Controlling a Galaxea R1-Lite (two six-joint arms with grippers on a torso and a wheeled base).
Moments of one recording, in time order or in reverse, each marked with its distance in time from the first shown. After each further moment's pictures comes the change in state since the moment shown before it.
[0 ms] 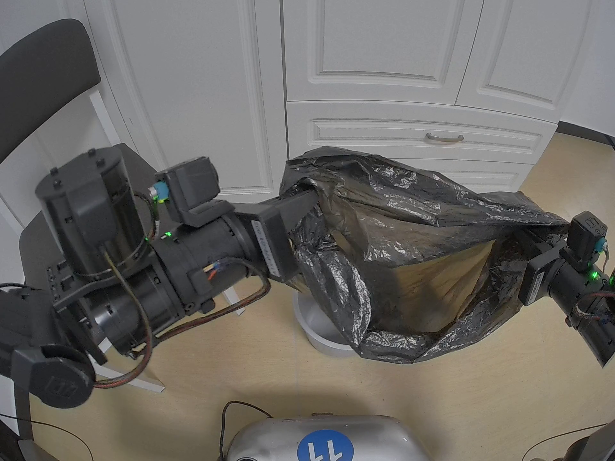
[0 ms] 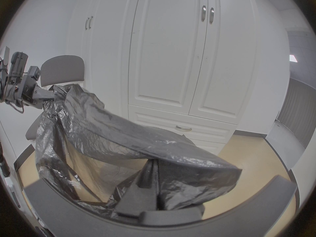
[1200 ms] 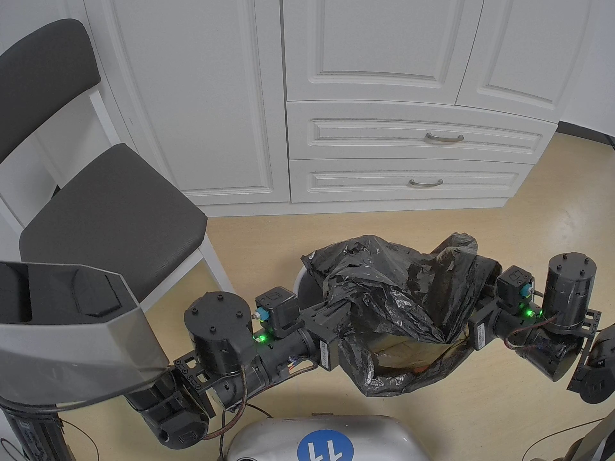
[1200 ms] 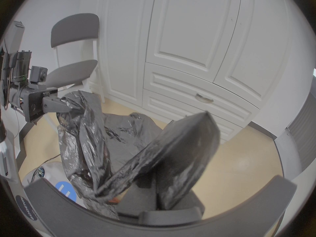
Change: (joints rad) left arm -0.011 0.526 0.190 -0.602 -0.035 0.156; right arm -0.092 0.299 0.098 -0.095 0.175 -0.030
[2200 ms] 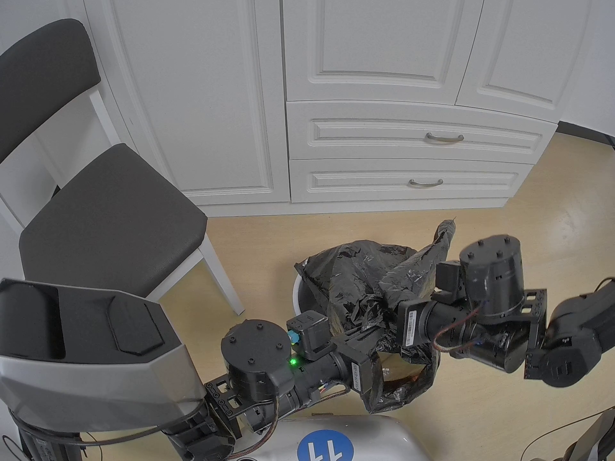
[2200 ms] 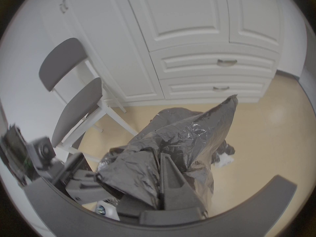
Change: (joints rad) left arm -0.111 0.066 -0.033 -0.018 0.017 -0.170; right arm 0.181 0.165 -0.346 0.361 0.056 0.580
